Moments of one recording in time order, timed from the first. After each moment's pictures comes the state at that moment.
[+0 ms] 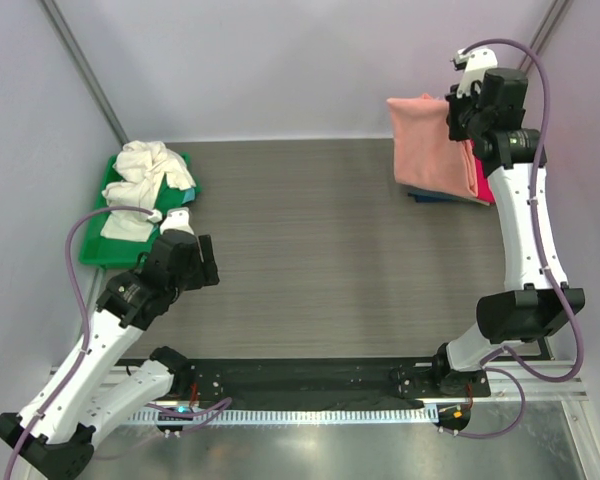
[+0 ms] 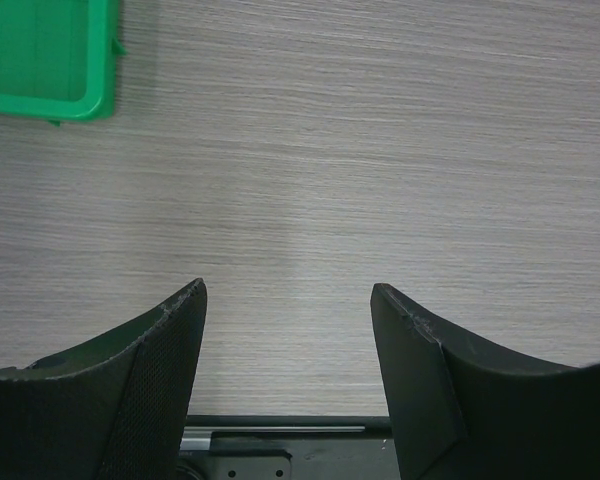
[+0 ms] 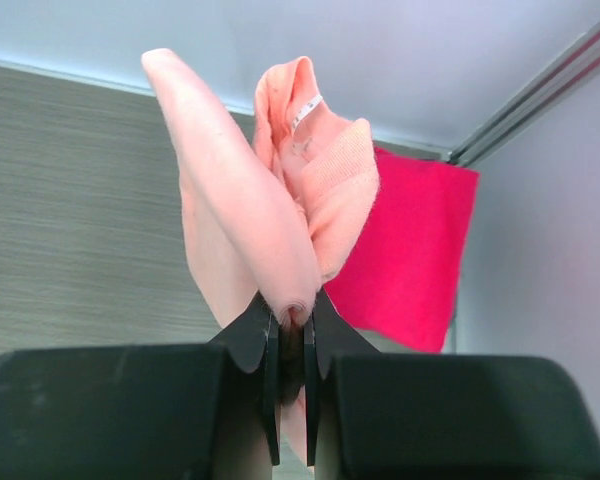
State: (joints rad) left arm -0.52 0.78 0.93 -0.92 -0.35 -0.50; right arm 0.03 1.57 1.87 -0.68 0.01 -0.20
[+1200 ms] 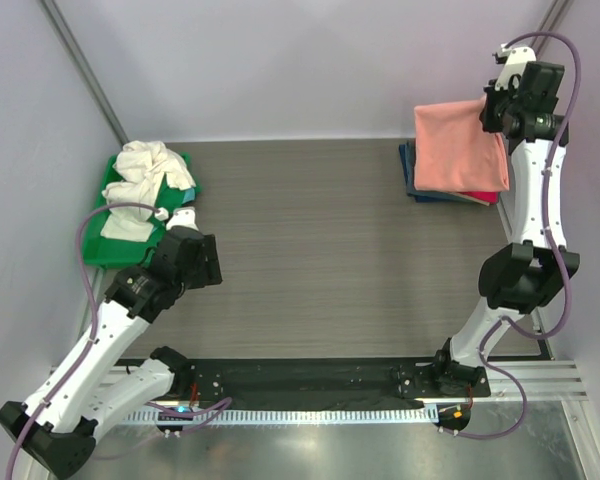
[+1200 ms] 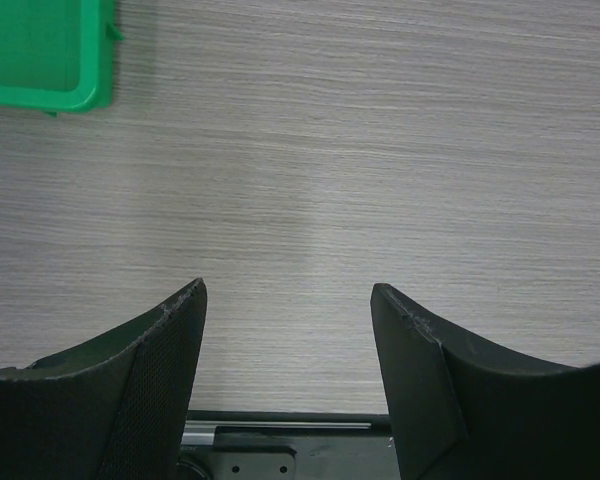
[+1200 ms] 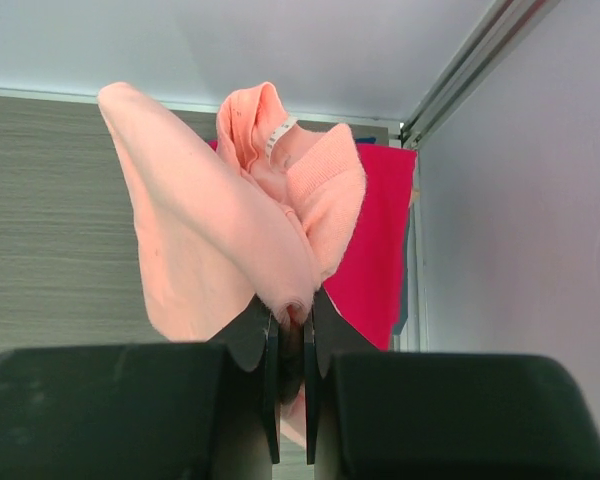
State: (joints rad) left arm -0.52 0.83 0.93 -0.92 -0.35 -0.50; right arm -0.21 1.77 2.03 -0.68 -0.13 -0.23
